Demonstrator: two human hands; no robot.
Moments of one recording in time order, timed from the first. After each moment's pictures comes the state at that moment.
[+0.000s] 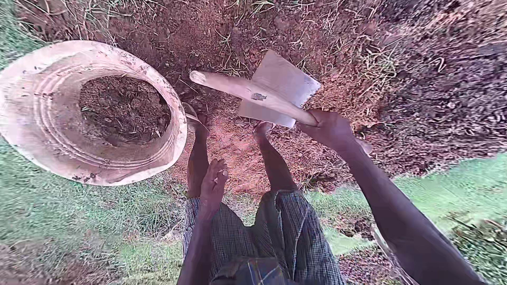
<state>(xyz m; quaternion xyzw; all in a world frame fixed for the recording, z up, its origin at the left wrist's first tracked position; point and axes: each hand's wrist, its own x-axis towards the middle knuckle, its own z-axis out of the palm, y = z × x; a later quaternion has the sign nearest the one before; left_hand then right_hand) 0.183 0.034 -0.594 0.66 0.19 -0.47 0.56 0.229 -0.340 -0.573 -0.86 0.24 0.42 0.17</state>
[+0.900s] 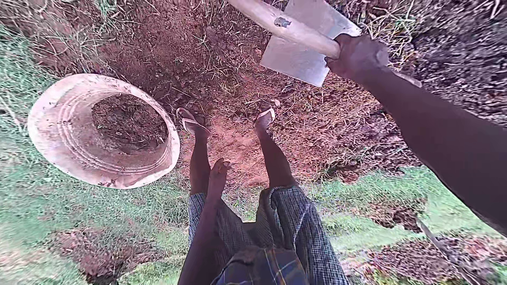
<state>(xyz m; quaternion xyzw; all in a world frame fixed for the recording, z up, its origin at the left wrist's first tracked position) 0.152 -0.025 -0.632 0.64 0.28 -0.60 0.40 0.283 -0.499 -0.638 -0.82 0.32 0.47 0.03</state>
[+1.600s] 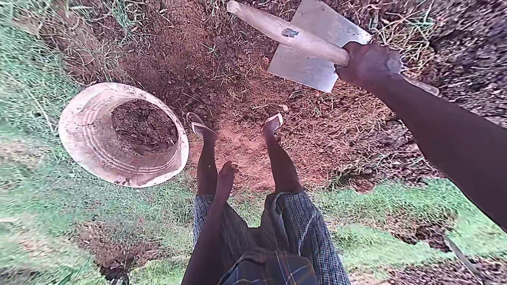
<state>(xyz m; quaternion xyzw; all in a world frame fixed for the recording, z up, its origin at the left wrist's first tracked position) 0.153 -0.034 -0.636 0.62 0.31 -0.60 0.41 0.281 -0.507 -0.643 -0.82 0.32 0.48 0.03</state>
